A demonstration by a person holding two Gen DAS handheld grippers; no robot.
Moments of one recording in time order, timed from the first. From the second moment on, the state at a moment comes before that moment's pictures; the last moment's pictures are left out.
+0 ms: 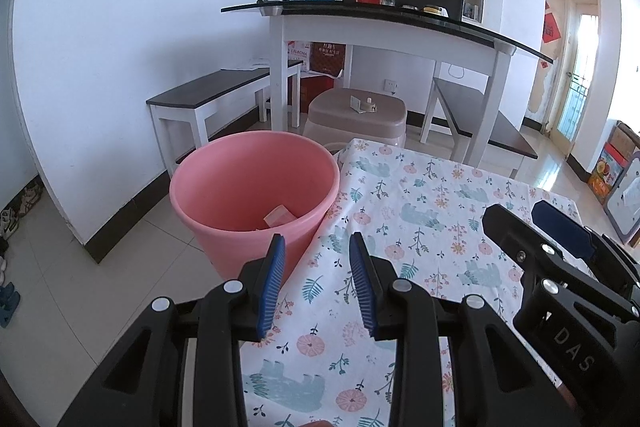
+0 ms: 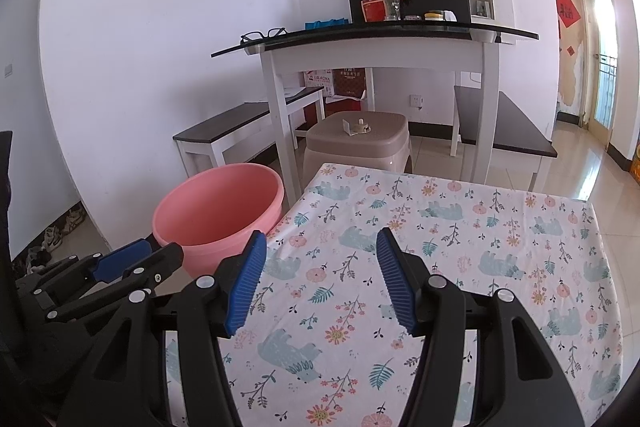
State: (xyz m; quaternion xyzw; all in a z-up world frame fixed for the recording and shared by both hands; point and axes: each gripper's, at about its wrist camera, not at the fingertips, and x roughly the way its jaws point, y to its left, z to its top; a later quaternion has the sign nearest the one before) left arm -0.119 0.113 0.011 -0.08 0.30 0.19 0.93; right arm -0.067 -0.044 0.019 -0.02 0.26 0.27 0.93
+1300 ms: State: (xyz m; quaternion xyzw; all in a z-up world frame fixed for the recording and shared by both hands) left arm -0.115 0.112 0.008 -0.08 0.31 0.17 0.93; right arm -0.066 -0.042 0.014 -0.02 0.26 0.27 0.93
